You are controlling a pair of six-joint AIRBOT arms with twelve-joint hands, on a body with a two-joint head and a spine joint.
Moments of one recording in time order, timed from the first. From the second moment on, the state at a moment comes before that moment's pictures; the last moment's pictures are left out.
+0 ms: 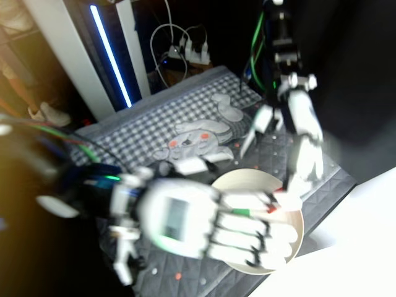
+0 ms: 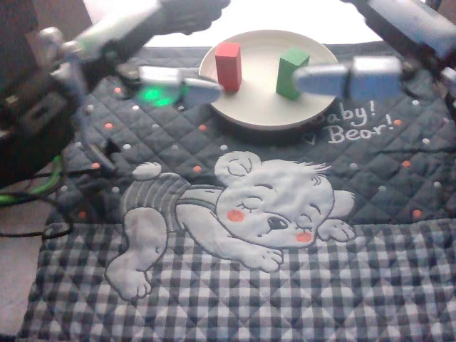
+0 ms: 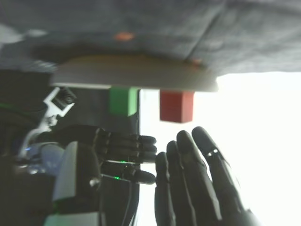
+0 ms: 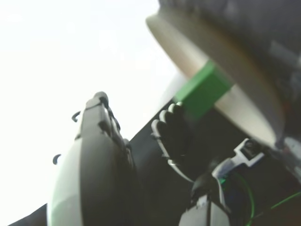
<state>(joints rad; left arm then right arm) 0.52 -1.29 1.54 -0.01 -0.86 0.46 -0.44 -1.34 1.68 -0.05 1.05 -0.24</state>
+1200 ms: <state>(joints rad) 0.90 -0.91 1.00 -0.11 -1.62 0.67 -1.01 -0.91 1.11 0.05 1.64 -0.43</state>
